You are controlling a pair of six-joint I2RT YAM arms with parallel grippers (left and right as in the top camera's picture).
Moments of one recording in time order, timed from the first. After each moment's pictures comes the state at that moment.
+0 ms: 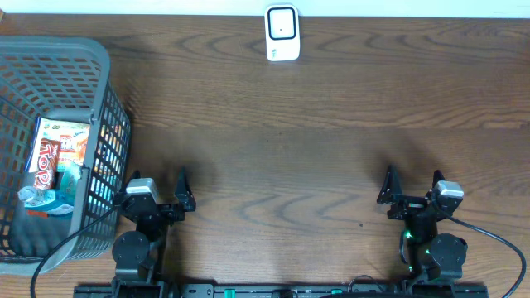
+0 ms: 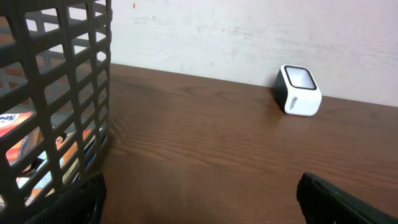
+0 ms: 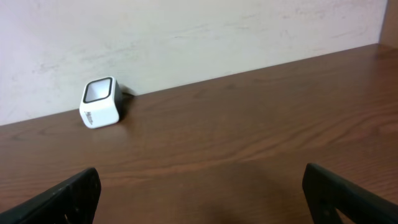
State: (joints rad) left arm -0.05 0.01 0.04 -0.14 -0.04 -0.17; right arm -0.02 0.01 0.01 -0.07 0.02 0.23
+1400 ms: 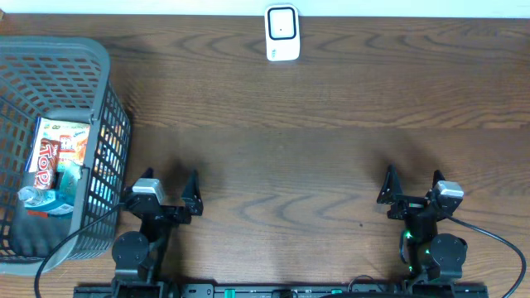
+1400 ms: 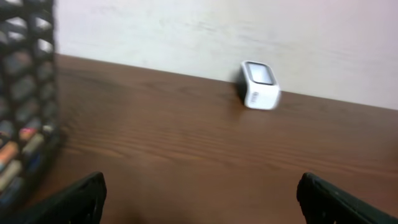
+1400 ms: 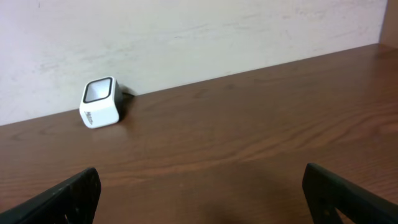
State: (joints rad) left arm -0.05 0.01 0.05 -0.15 0.12 -0.23; right arm -0.02 0.01 0.01 -0.07 0.02 0.23
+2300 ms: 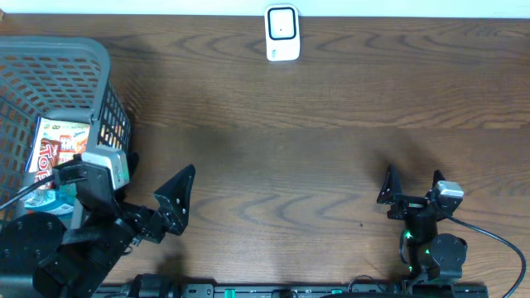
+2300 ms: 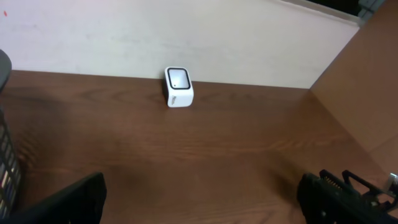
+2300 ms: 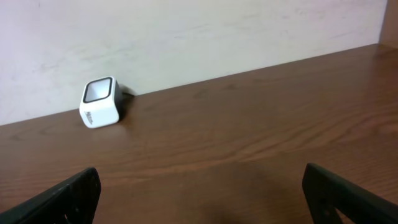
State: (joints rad) left arm -0.05 0.63 1.28 -0.98 0.38 -0.22; right arm -0.02 0.01 0.01 -0.07 0.02 0.23
